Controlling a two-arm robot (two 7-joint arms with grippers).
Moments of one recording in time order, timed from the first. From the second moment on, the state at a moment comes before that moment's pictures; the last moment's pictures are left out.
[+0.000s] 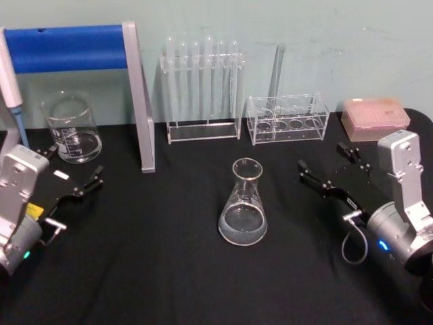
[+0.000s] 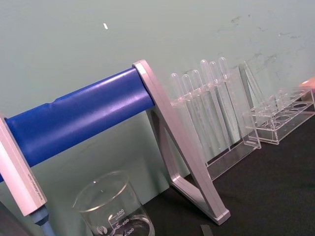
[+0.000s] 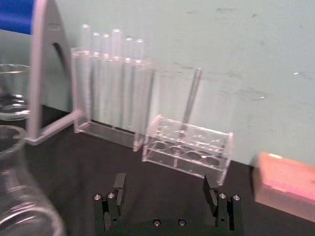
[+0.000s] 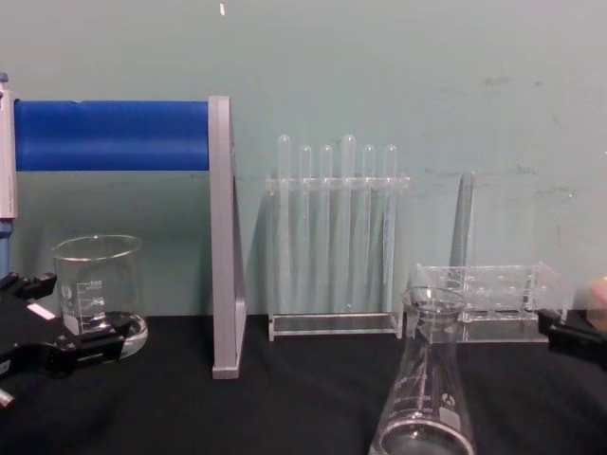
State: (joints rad) left arm -0.20 0.60 0.45 -1.41 -0.25 -0.12 0.03; right arm 0.10 0.38 -0.22 -1.47 0.23 -0.06 0.19
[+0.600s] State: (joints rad) left arm -0.20 0.60 0.45 -1.41 -0.25 -0.12 0.03; right arm 0.17 0.31 -0.26 -1.35 -0.01 -0.14 0.02
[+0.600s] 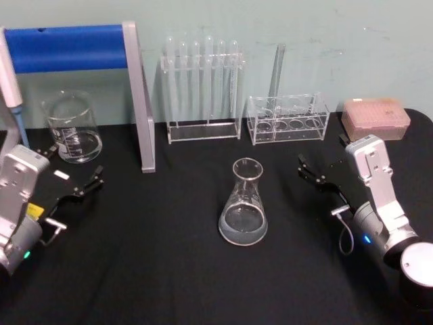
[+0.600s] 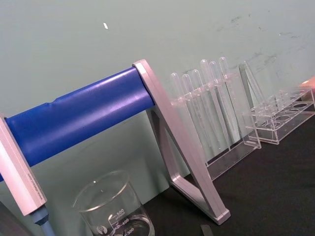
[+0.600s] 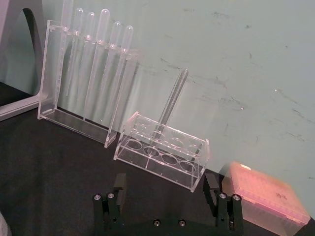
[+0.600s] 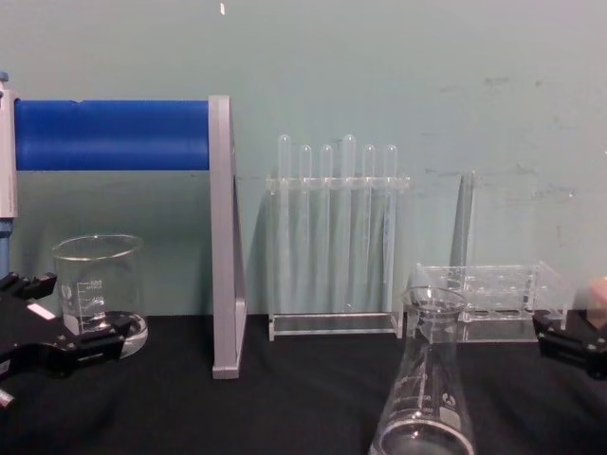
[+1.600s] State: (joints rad) left arm -0.20 0.60 0.45 -1.41 -0.25 -0.12 0.03; right arm 0.16 0.32 -0.26 -1.36 0.01 -0.13 0.04
